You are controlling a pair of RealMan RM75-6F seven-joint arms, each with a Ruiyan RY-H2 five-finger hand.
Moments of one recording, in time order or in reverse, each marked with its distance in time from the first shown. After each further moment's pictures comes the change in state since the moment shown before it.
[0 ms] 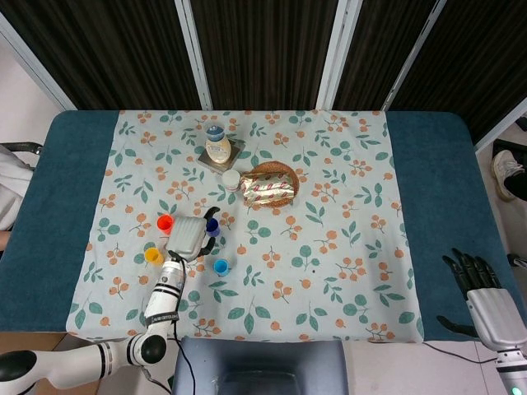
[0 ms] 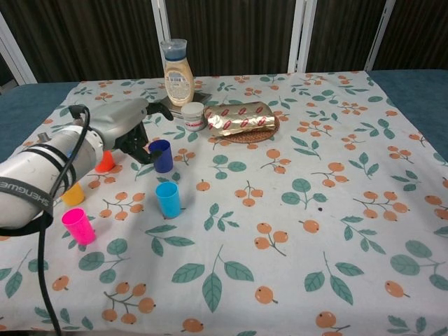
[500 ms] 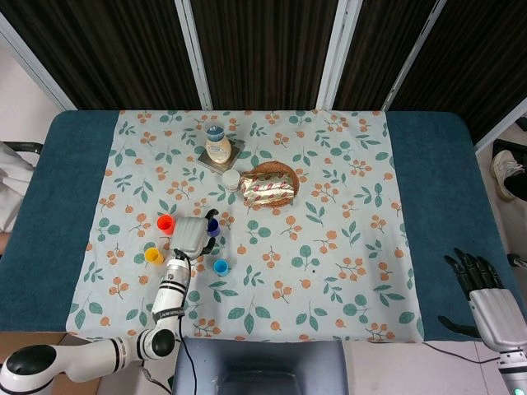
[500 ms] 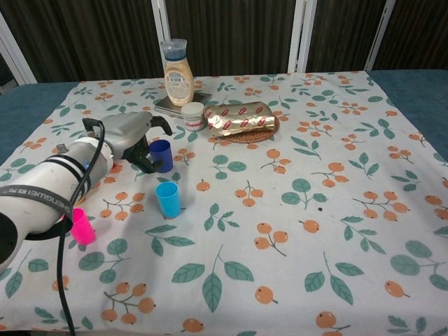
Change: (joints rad) left arm -0.055 -0.068 0.027 0.147 -0.052 -0.003 -0.005; right arm -0.002 0.007 -0.001 0.002 -0.006 0.007 0.018
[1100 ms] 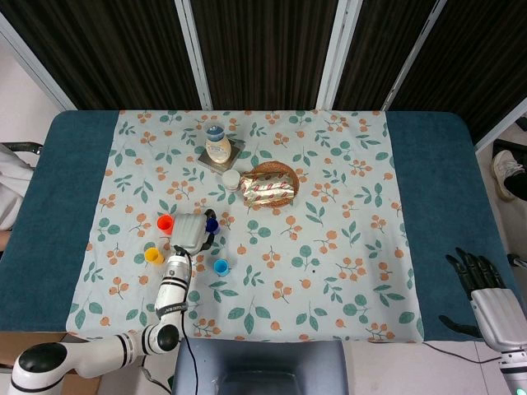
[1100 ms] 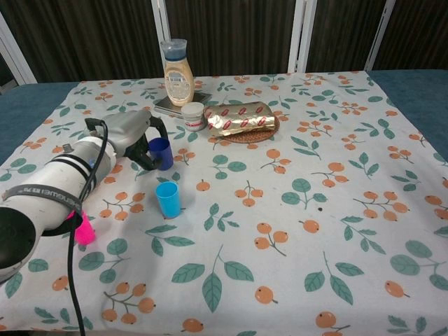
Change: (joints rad) left arm -0.027 -0.031 -0.005 0.082 0.002 0.008 -0.060; right arm -0.001 0.004 0.002 0.001 0.001 0.005 0.011
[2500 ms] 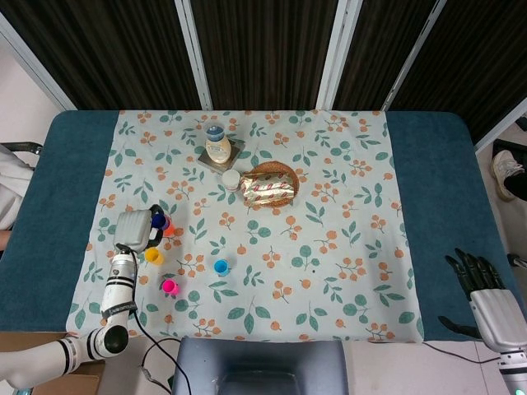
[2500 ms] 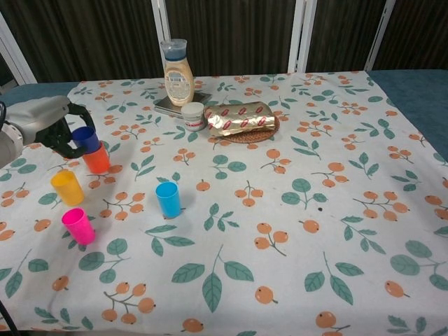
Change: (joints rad) left arm 0.129 0.305 0.071 -0.206 -0.063 0.021 -0.058; right arm -0.003 -0.003 -0.002 -0.003 -0.003 0.003 -0.009
